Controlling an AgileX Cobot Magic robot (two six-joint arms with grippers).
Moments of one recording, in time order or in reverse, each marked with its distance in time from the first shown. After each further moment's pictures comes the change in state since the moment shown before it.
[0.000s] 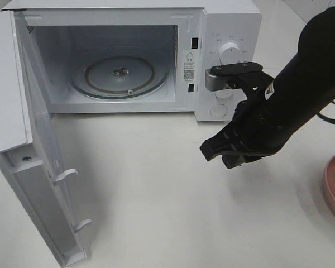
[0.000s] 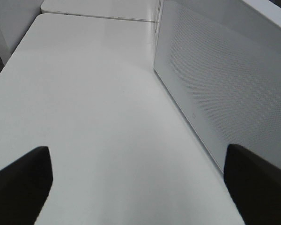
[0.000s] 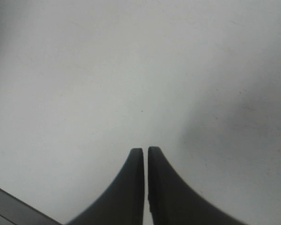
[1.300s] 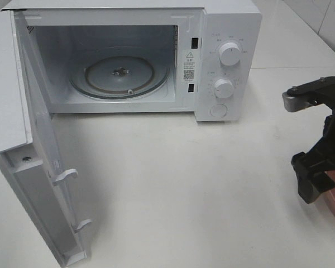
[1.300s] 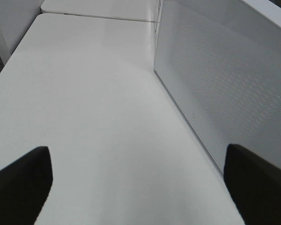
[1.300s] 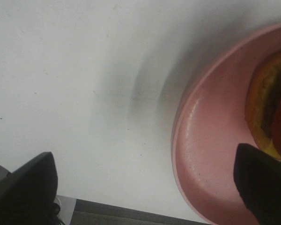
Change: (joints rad) left arm 0.000 0.000 0.000 0.000 0.000 0.000; right arm -0.257 -0.085 0.077 -0.288 0.314 0.051
